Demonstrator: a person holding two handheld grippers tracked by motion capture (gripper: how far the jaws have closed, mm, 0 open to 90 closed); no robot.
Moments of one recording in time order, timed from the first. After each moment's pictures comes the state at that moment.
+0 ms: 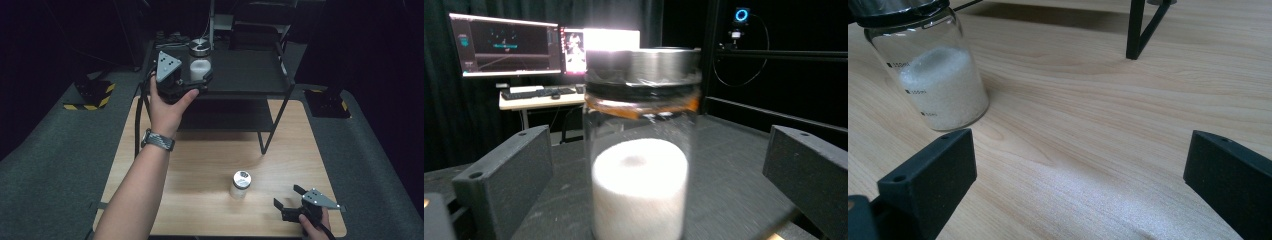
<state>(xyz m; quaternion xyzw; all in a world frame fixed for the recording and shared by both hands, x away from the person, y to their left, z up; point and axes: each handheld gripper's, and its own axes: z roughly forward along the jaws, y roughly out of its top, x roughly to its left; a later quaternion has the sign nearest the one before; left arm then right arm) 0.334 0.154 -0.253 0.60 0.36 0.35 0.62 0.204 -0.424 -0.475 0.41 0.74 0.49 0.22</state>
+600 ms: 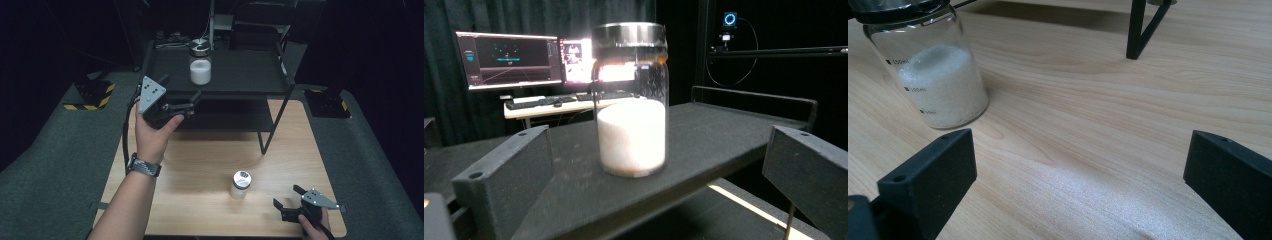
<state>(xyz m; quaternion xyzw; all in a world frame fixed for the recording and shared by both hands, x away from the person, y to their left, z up) 0.285 0.179 -0.286 0.60 0.34 0.36 0.63 0.203 -0.422 -0.474 0.41 0.74 0.48 0.23</state>
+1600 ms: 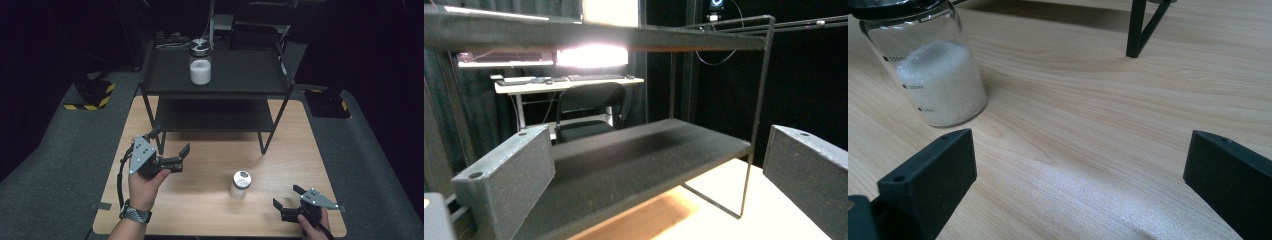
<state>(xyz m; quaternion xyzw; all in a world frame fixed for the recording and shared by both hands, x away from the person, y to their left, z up) 0.221 0.206 -0.393 0.61 0.34 0.34 0.63 0.204 -0.420 -0.473 0.41 0.74 0.48 0.23</state>
